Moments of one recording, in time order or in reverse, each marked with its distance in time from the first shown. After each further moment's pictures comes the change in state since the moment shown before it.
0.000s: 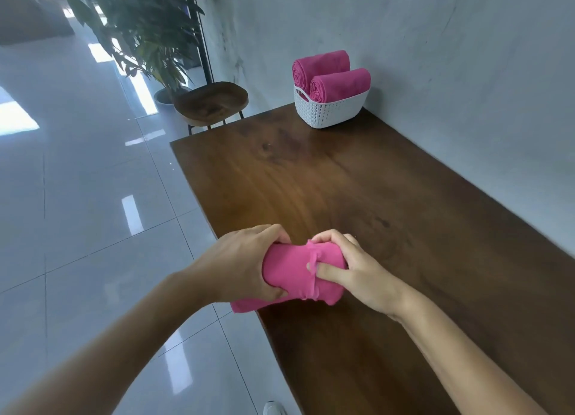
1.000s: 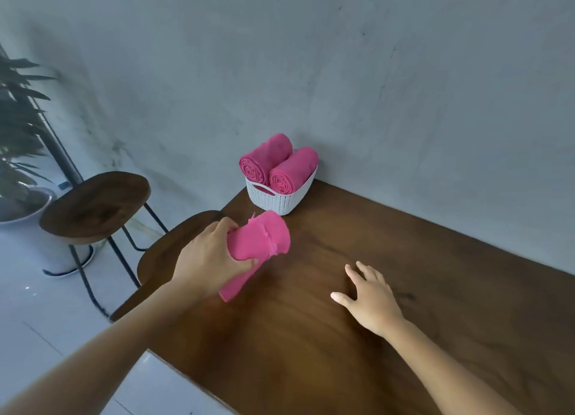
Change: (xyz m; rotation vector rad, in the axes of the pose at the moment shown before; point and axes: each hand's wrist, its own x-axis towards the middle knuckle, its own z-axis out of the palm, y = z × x) left_hand 0.230 -0.229 -0.120 -0.072 0.183 0.051; right_hand 0.192 0.018 -0.024 -0.678 0.717 0.593
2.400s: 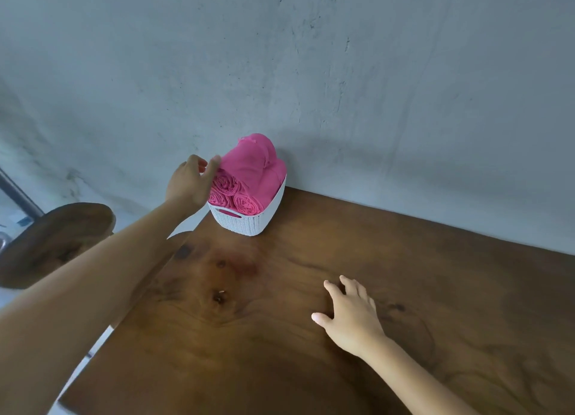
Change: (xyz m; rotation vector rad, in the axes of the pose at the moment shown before) left_hand 0.228 0.021 -0.012 -0.161 0.164 -0.046; right_hand 0.010 -0.025 -0.010 0.059 -0.049 0.114
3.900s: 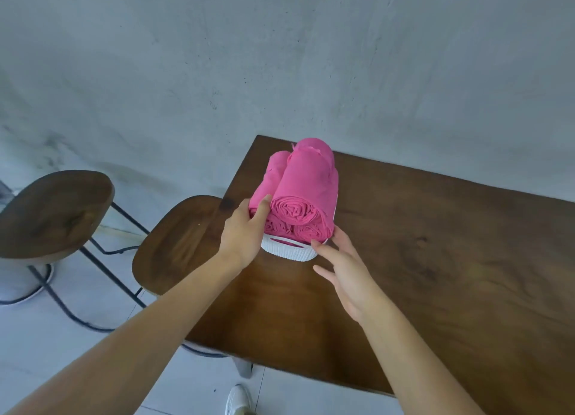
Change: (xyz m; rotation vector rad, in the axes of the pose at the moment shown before) left_hand -0.180 -0.067 -0.017 -0.495 -0.389 -0.108; right_hand -0.089 -0.174 0.009 1.395 0.081 0.119
